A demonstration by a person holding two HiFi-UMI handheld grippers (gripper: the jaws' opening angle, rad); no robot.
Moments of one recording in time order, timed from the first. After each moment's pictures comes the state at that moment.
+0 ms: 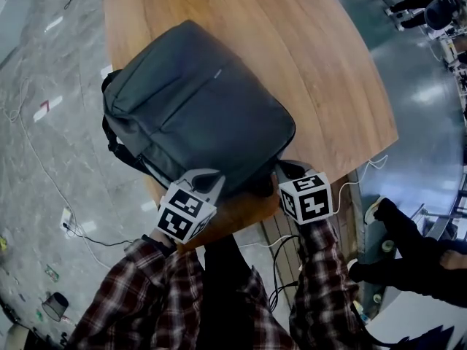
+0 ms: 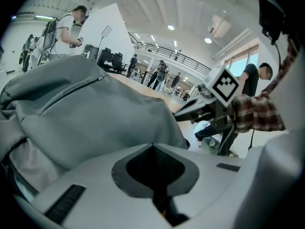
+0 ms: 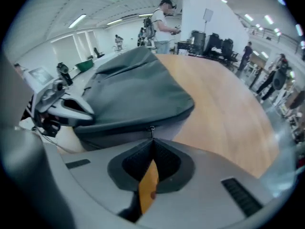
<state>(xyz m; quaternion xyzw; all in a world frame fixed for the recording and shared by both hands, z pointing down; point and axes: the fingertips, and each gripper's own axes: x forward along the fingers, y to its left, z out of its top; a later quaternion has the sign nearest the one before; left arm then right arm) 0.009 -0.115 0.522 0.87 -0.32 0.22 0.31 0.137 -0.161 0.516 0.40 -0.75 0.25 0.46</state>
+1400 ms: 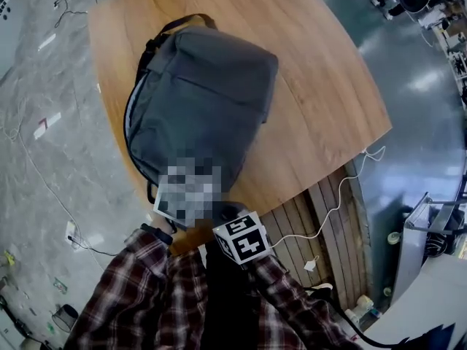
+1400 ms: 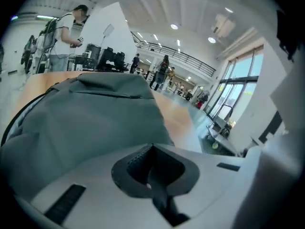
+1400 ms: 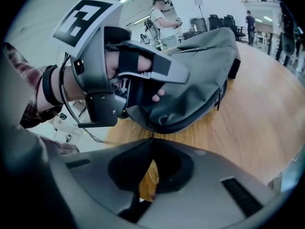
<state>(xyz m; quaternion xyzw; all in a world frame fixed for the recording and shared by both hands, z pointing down) 0.037 -0.158 0.508 0.86 -0.33 0.23 0.32 0.015 -0.043 0.541 0.31 -0.79 0.36 0.38</state>
